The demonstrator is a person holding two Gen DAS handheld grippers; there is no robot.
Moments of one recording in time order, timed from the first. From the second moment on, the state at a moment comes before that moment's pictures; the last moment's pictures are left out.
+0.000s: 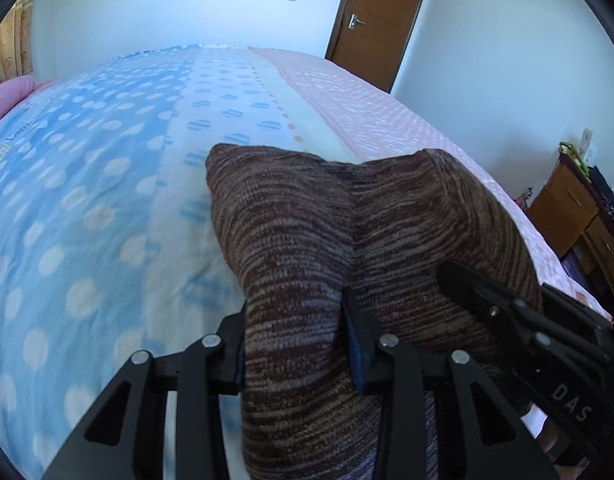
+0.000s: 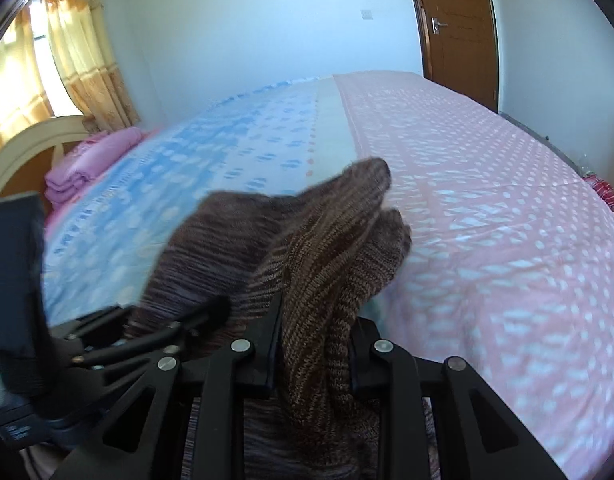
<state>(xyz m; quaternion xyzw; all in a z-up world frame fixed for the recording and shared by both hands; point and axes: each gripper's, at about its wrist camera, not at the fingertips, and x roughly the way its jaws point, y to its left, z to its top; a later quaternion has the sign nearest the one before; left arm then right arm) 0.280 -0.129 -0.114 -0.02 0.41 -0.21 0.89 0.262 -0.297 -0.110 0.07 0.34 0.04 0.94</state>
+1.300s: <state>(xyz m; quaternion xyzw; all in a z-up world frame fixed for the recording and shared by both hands) 0.122 -0.108 -0.058 0.02 0.33 -0.29 0.90 0.038 -0.266 -0.063 0.11 0.29 -0.01 0.95</state>
